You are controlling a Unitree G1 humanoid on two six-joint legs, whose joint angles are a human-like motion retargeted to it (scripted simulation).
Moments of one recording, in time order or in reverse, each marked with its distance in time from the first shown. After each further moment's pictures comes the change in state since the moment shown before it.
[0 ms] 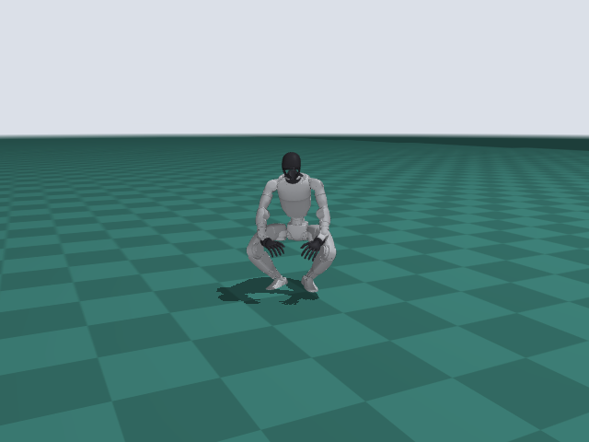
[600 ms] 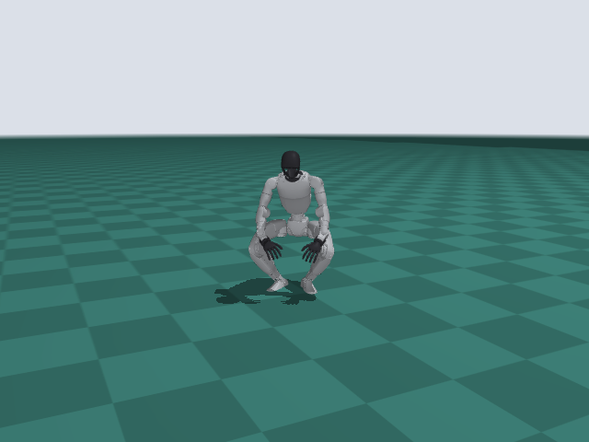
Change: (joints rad) left arm -0.019 -0.016 0.047 0.086 0.107 0.010 -0.033; right arm 0.008 0.026 -0.135 0.054 -0.025 -0.028 0.170; waist 0.008 -0.007 0.000; left_leg 0.005 -0.015 0.030 -0.155 0.075 0.000; right_leg 0.006 0.047 -0.029 -0.151 0.071 0.000
